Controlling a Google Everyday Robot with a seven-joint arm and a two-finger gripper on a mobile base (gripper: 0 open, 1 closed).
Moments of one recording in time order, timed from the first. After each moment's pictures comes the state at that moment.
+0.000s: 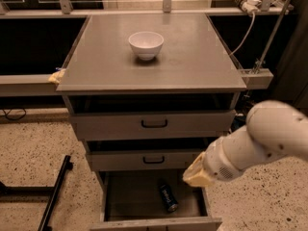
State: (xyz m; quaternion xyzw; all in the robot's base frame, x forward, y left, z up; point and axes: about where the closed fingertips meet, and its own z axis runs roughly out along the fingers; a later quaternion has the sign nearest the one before) arm 0.410 -0.114 0.712 -0.55 0.79 0.21 0.20
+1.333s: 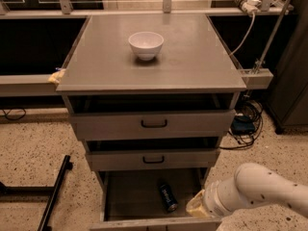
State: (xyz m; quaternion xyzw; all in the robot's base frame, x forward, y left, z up) arm 0.395 -0.141 0.523 -0.51 0.81 0.21 0.19
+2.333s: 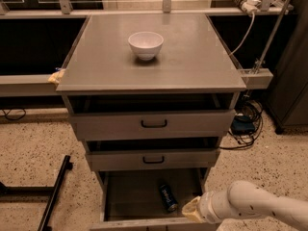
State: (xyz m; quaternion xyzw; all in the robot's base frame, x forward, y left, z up) arm 0.421 -0.139 0.418 -0.48 0.82 0.22 0.24
